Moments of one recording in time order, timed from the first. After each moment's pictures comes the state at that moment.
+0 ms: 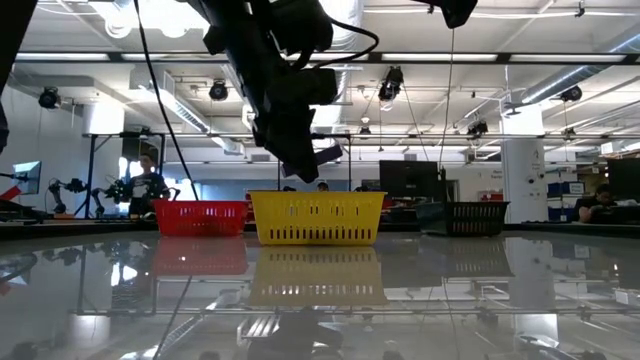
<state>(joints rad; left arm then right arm) 0.07 1.77 1.29 -0.55 -0.03 -0.18 0.34 1.19 0.85 0.08 0.37 0.11</state>
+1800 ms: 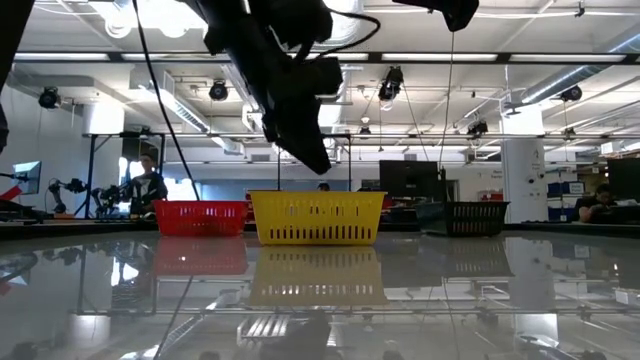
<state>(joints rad) 0.06 1.75 1.27 -0.45 -0.03 -0.10 0.34 1.19 0.85 0.05 0.37 0.12</state>
